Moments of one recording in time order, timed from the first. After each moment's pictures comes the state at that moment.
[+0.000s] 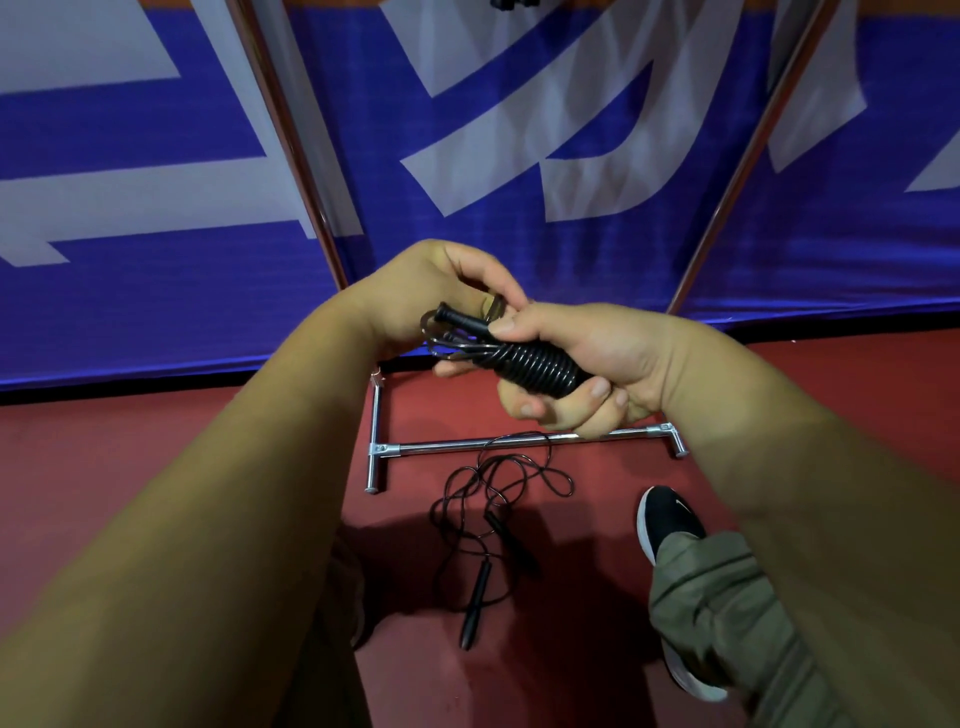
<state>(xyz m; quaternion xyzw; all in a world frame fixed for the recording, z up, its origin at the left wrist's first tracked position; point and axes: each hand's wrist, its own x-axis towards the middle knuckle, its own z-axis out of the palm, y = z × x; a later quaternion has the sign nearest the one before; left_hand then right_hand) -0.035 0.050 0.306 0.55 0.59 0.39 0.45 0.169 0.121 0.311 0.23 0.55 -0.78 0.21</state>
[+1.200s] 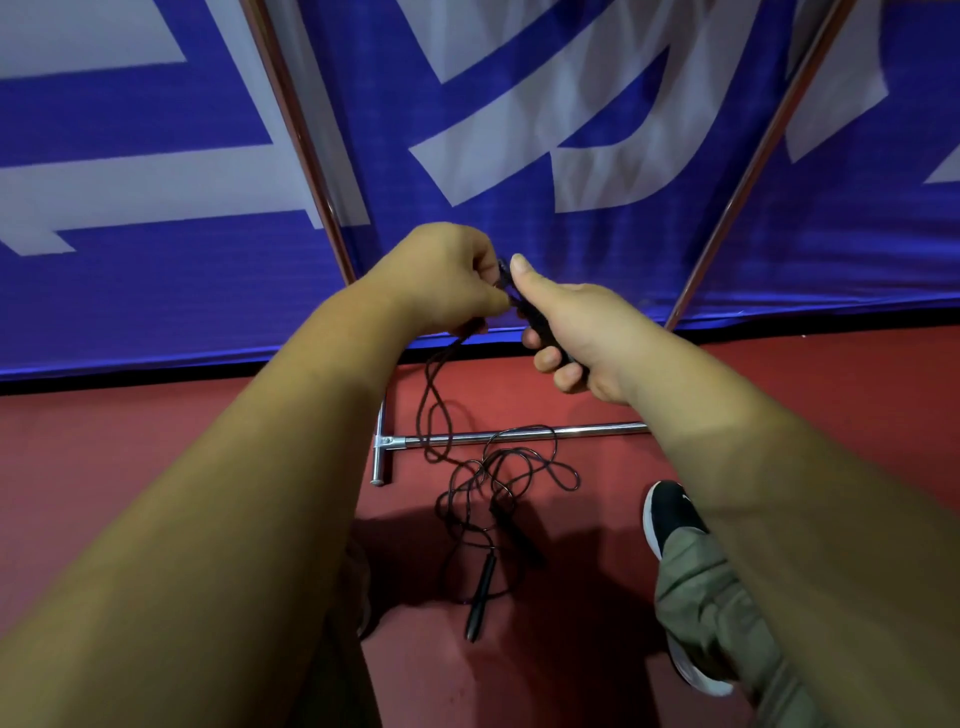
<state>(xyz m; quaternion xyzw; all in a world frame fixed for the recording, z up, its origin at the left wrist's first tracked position) -0.026 0.057 0.312 0.56 0.78 0.19 0.18 0.135 0.122 0.275 0.47 0.54 -0.68 -0.12</state>
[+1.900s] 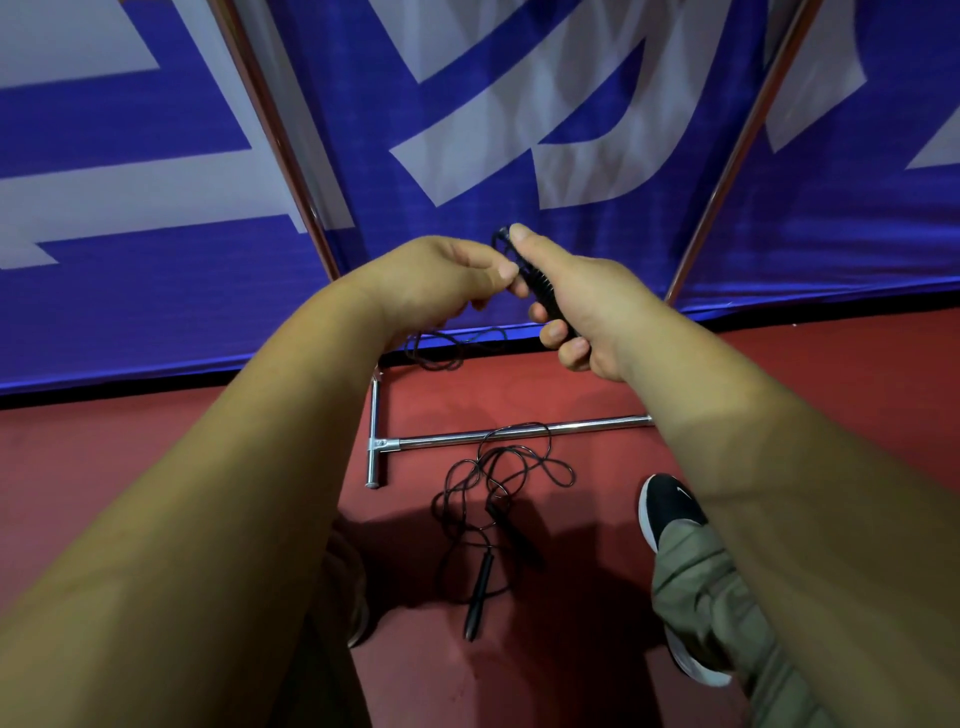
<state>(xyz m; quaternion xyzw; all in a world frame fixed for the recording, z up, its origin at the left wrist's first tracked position) -0.021 0.058 0.308 0.52 0.71 0.29 0.38 0.147 0.134 0.288 0.49 0.53 -0.68 -0.17</state>
